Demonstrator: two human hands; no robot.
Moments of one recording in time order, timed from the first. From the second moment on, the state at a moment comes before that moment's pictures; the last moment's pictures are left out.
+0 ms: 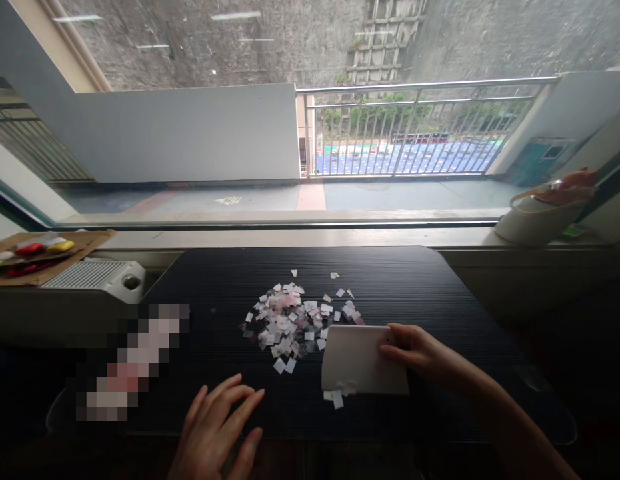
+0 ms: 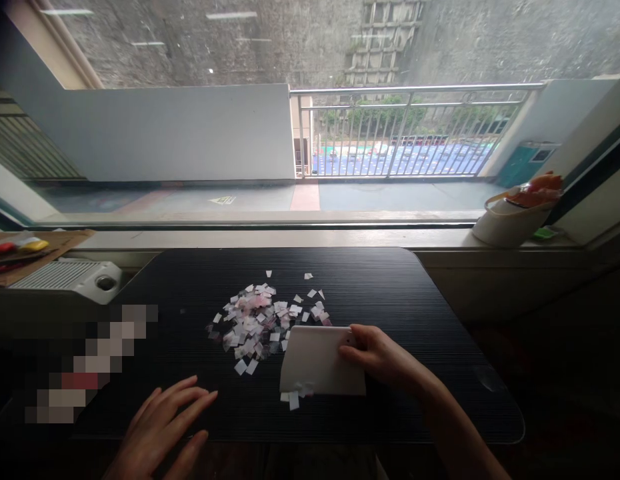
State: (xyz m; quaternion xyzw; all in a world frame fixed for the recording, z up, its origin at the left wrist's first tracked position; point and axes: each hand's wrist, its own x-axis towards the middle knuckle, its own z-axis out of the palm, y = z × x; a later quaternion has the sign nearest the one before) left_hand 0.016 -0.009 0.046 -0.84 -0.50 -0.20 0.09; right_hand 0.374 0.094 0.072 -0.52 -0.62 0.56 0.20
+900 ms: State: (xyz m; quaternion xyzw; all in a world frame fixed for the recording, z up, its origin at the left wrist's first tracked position) left_hand 0.019 -0.011 0.044 -0.82 -0.52 -0.24 0.05; right_hand 0.374 0.035 0.099 -0.51 -0.67 0.51 0.18
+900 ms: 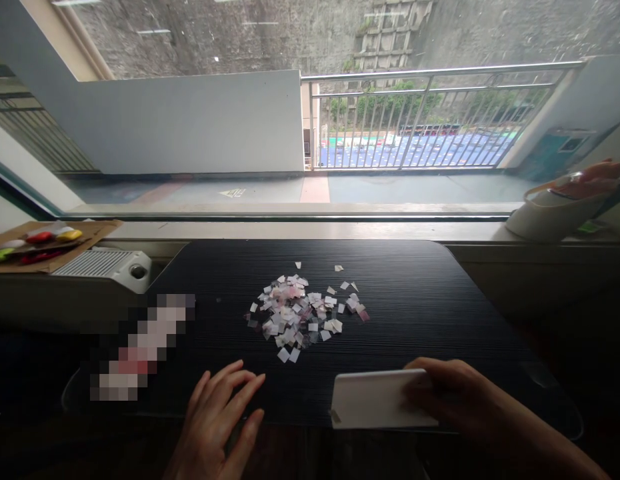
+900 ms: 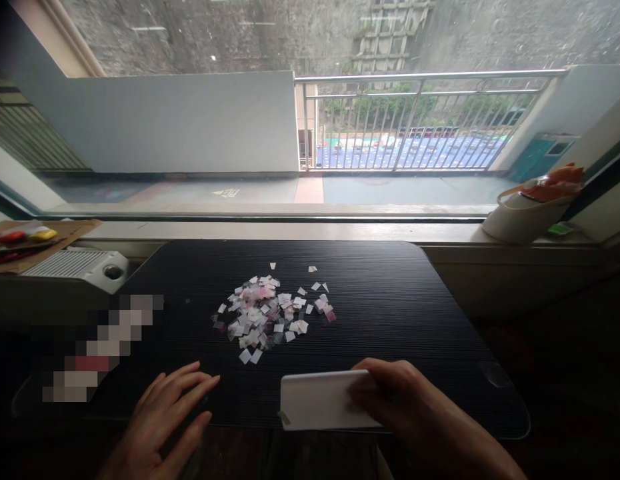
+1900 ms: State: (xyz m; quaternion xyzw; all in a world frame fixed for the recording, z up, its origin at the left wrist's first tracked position) left_hand 0.013 -0.020 0.048 -0.80 -0.56 -0.21 0.05; right_hand 0.325 0.072 0.103 -0.46 -0.77 0.39 0.20
